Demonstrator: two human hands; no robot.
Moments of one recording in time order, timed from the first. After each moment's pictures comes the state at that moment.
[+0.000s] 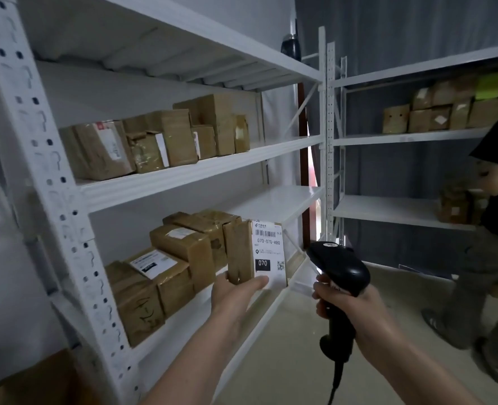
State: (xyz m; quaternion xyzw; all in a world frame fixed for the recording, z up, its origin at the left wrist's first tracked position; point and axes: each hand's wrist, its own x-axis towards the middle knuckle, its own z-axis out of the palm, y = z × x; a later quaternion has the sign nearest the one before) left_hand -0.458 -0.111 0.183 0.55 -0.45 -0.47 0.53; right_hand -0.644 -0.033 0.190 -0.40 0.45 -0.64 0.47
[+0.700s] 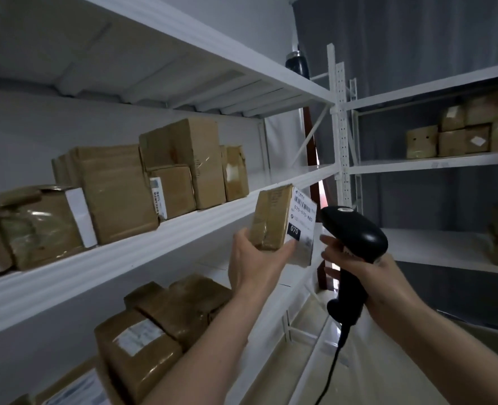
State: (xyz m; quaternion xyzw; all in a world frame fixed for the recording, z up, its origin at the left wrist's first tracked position) left_hand -0.539 -0.374 0.296 0.53 -0.61 -0.23 0.54; right_hand -0.699 -0.310 0.285 -0.46 0.38 -0.68 0.41
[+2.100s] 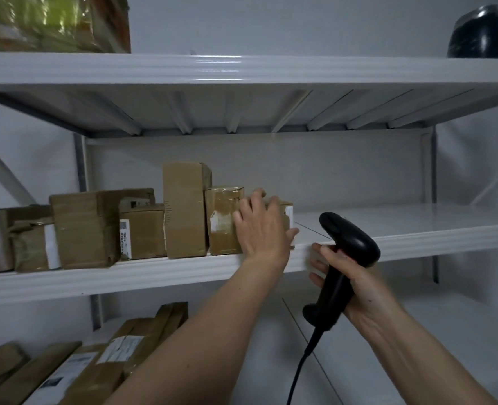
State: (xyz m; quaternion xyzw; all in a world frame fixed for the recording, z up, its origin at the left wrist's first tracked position) left_hand -0.645 -0.584 0.403 0.78 -0.39 0.39 0.30; right_hand -0.780 -0.618 0.344 -0.46 0.11 -0.47 0.74
